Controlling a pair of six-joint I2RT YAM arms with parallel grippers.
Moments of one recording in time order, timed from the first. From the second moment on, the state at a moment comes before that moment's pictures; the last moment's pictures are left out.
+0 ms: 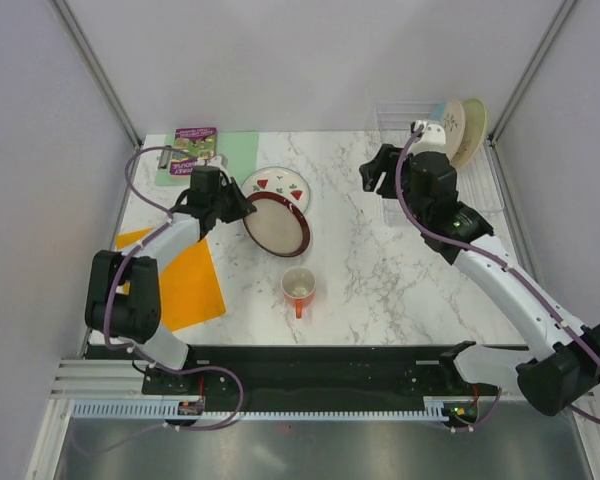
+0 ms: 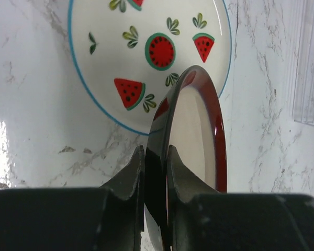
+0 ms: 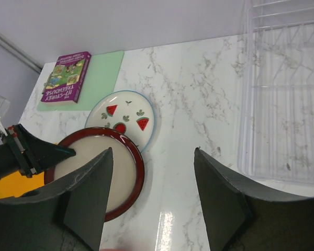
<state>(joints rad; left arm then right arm) -0.20 1.56 0.98 -0.08 0.18 -0.52 0.51 1.23 1.19 -0.20 0.22 0.45</state>
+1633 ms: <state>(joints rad) 0.00 2.05 1.15 0.43 0.50 -0.76 0.38 1.42 1.04 -0.17 0.08 0.38</state>
